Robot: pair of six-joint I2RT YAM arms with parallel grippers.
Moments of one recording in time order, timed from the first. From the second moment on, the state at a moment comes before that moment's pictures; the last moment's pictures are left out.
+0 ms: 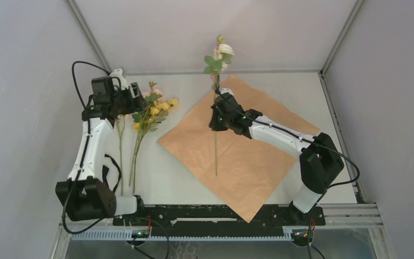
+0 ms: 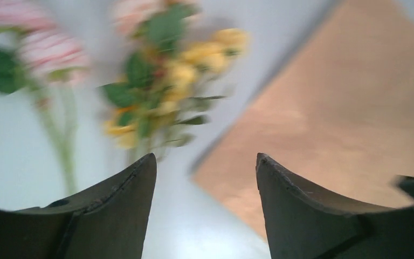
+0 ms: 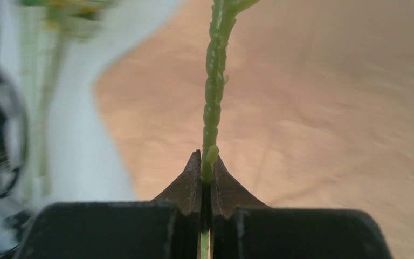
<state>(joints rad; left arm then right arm) 0.05 1.29 1.27 -0.58 0.29 -0.18 0.78 1.67 1.30 -0.29 0.04 0.58</state>
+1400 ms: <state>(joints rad) 0.53 1.76 1.35 -0.70 0.18 0.01 0.75 1.73 1.36 -0.69 0.30 0.44</state>
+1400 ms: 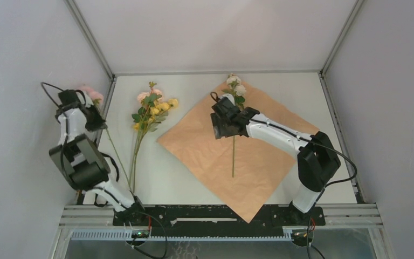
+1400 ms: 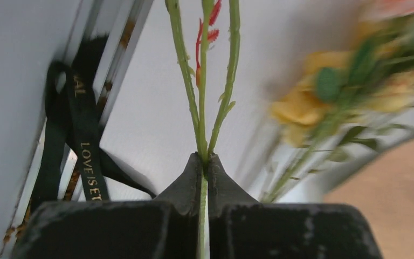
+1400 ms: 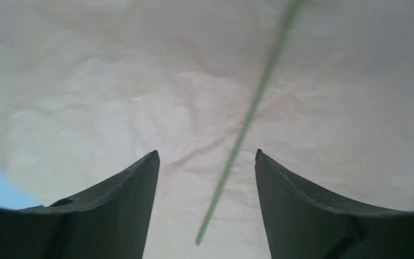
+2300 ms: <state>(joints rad) 0.03 1.13 1.29 -0.48 0.85 -0.45 0.96 1.79 1.54 0.00 -0.20 0.54</state>
